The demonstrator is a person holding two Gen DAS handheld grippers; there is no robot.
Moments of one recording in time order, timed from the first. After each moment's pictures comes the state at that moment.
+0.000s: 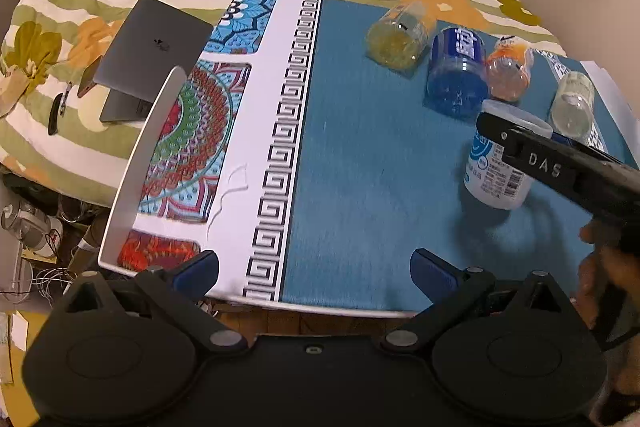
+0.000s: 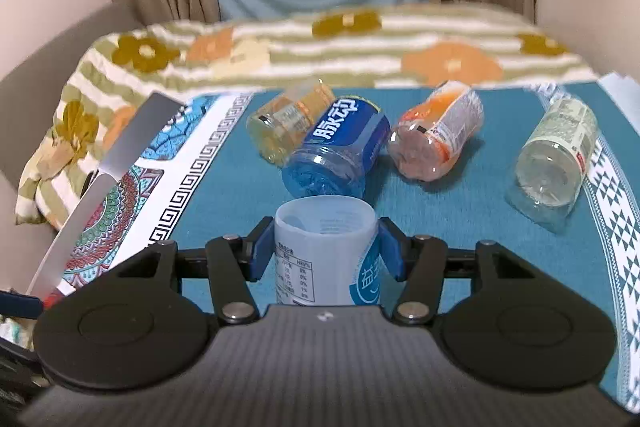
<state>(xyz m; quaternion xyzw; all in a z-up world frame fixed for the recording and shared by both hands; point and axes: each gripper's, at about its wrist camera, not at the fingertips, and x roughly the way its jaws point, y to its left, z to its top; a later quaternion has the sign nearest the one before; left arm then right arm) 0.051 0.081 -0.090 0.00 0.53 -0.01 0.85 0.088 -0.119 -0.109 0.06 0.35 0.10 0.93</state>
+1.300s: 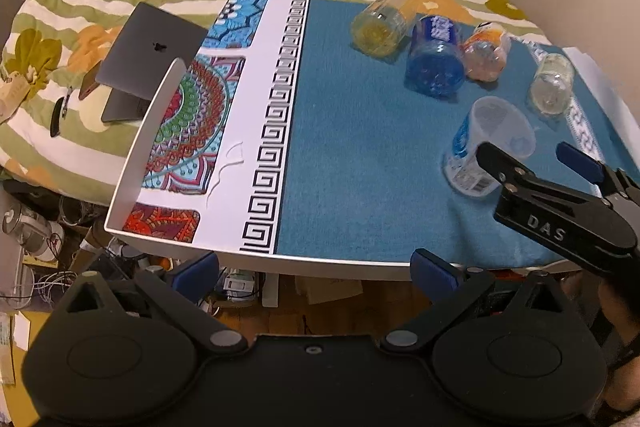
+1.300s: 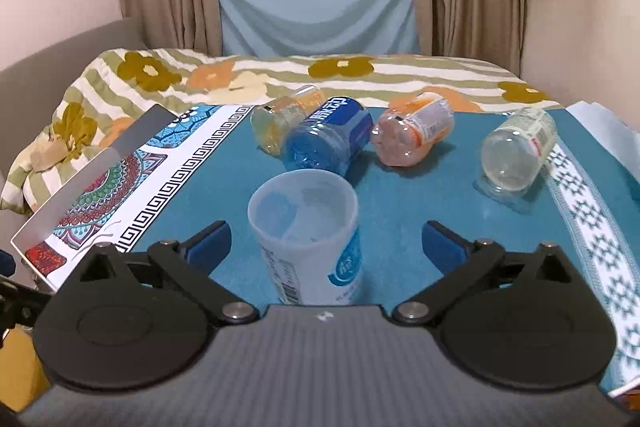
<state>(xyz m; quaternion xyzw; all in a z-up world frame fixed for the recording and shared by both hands) 0.015 0.074 -0.079 0.01 0.51 -0.02 0.86 0.019 -0.122 -0.126 0.03 0.28 0.08 0.96</state>
